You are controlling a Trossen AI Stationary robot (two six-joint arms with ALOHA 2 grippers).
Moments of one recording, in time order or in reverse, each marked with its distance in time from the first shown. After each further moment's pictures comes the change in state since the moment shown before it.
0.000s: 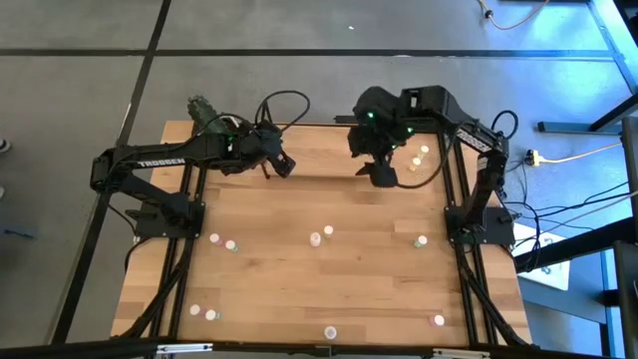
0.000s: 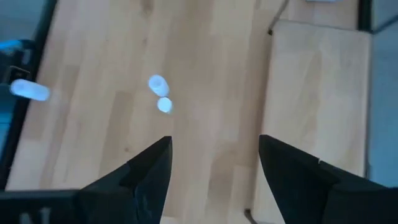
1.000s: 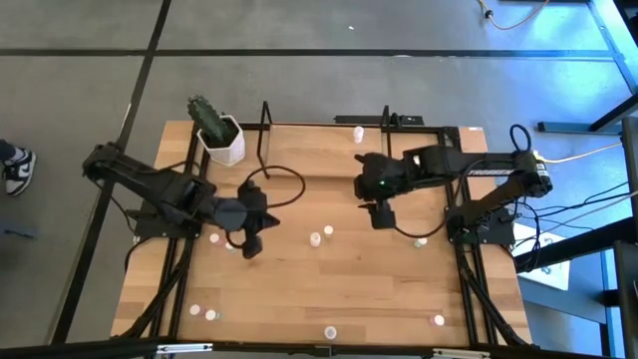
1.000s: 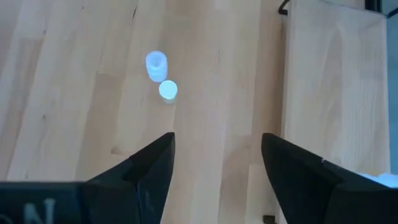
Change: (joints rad) left arm -0.613 -0.116 0.021 -0.084 0.193 -0.187; right arm 0.259 -0.321 -0.775 0.517 0.280 0.187
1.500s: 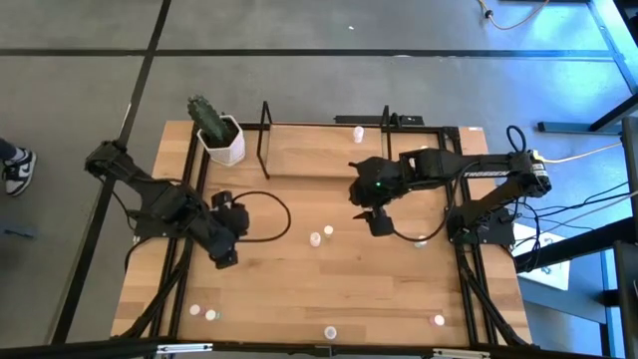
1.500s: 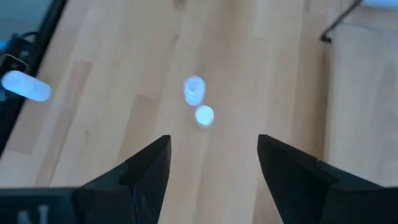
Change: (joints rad) left arm -0.159 0.005 0.002 -0.435 0.049 -0.125; right arm 0.000 0.010 -0.038 0.115 -0.181 -0.022
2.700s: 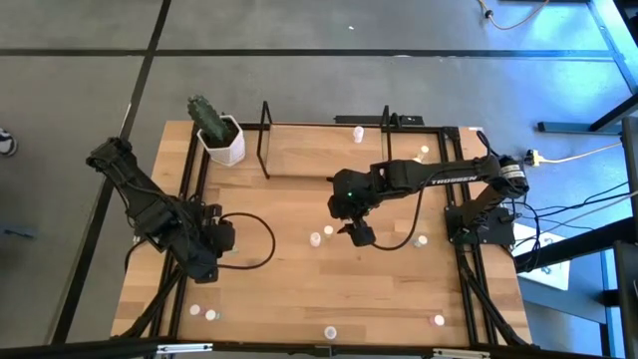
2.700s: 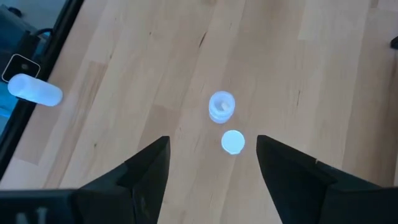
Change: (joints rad) left arm -0.182 0.000 0.000 -0.045 0.003 -0.088; right arm 0.000 0.176 0.001 0.118 -0.124 -0.026
